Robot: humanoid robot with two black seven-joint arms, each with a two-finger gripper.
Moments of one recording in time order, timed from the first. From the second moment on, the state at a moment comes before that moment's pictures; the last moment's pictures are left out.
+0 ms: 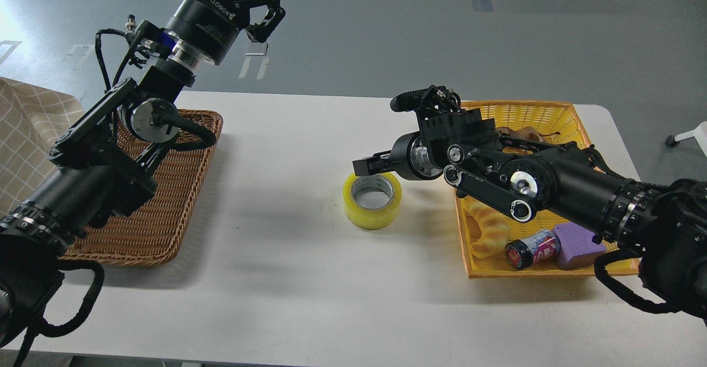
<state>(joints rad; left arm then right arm) -0.82 0.32 -0.95 -0.92 0.24 -0.49 -0.36 1.16 0.00 0.20 0.84 -1.40 0.49 -0.22</state>
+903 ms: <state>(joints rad) -0.81 0.33 -0.95 -0.92 0.25 -0.49 -0.35 0.93 -0.30 0.97 1.13 -1.38 0.49 -0.16</state>
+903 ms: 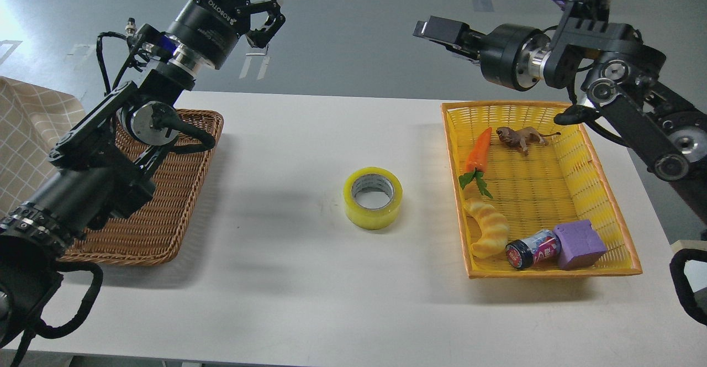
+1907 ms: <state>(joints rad) -0.82 0.35 -0.95 -0.92 0.25 -0.49 -0.35 0.75 -0.27 1.52 0.96 -0.38 0.49 -0.13</state>
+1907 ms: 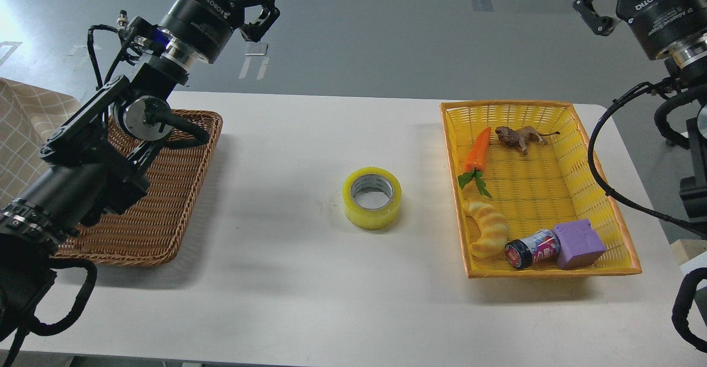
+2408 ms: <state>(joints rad) -0.82 0.39 -0.95 -0.92 0.25 -0.49 -0.35 0.74 -0.18 1.51 0.96 -0.16 0.49 -0.17</state>
